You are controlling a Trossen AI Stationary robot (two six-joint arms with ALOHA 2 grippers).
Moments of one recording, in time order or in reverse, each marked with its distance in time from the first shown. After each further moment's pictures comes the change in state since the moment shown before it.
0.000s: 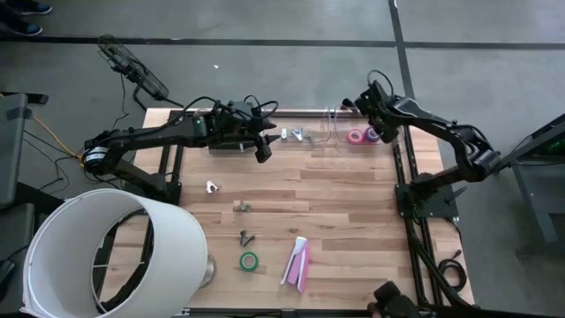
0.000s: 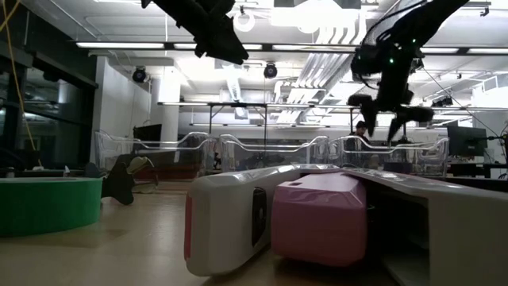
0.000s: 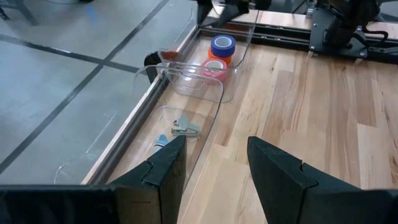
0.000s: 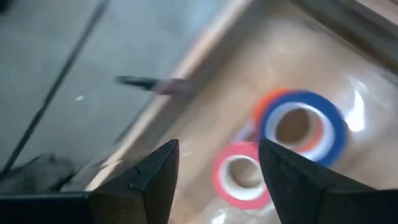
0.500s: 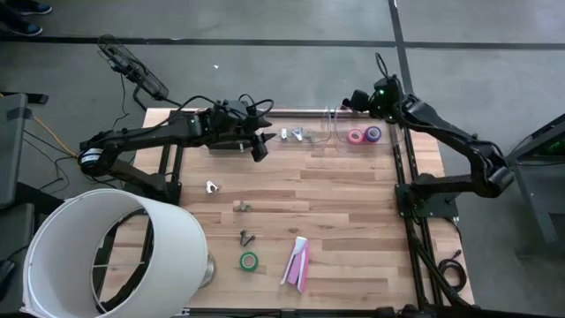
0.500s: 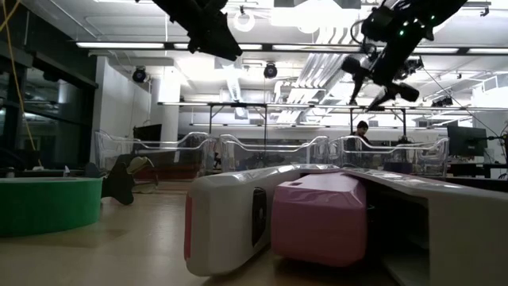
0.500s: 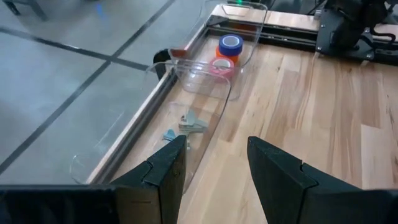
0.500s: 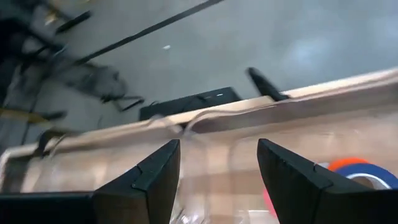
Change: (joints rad) left arm 0.000 -0.044 0.000 -0.048 -0.032 -0.020; right arm 0.035 -0.185 0.001 0.187 -0.147 -0.640
